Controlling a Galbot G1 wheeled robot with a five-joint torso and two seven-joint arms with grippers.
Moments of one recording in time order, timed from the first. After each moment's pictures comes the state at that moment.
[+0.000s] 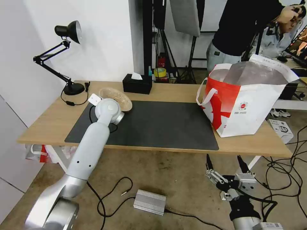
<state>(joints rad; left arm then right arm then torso) 0.43 -1.30 -0.16 -1.48 -1.38 0.16 -1.11 -1.86 0.77 0.19 2.48 0.23 0.15 0.84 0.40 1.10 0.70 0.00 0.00</state>
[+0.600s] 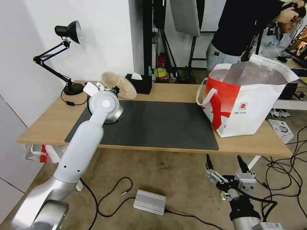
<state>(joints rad) 0.39 -1.21 -0.10 -1.72 -1.46 0.15 -1.11 -1.86 0.77 0.19 2.48 0.23 0.15 0.84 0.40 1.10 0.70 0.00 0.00</state>
